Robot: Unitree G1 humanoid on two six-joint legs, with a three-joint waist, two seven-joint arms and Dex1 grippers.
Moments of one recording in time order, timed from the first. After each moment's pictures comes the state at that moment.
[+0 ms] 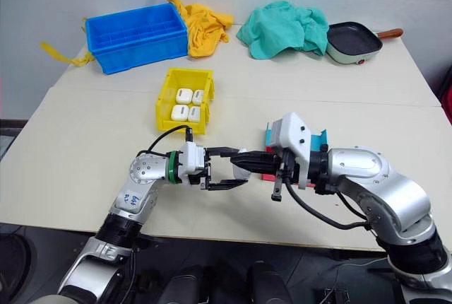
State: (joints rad) left arm -0.50 0.29 -0.19 0.16 -0.23 -0.15 -1.07; right arm -0.42 -0.78 0.07 -0.56 0.72 0.68 0.83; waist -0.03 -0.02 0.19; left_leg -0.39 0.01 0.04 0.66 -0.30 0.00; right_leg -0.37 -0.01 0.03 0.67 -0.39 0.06
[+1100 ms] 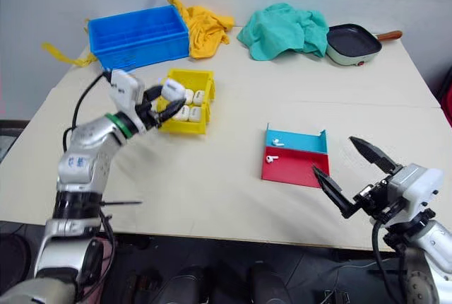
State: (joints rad) left arm -0.74 0.44 0.12 0.22 -0.24 0.36 -0.50; right arm 0.22 -0.44 -0.49 -0.56 0.60 0.07 0.80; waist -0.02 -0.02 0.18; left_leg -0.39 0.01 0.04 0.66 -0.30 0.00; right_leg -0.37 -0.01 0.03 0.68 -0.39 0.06
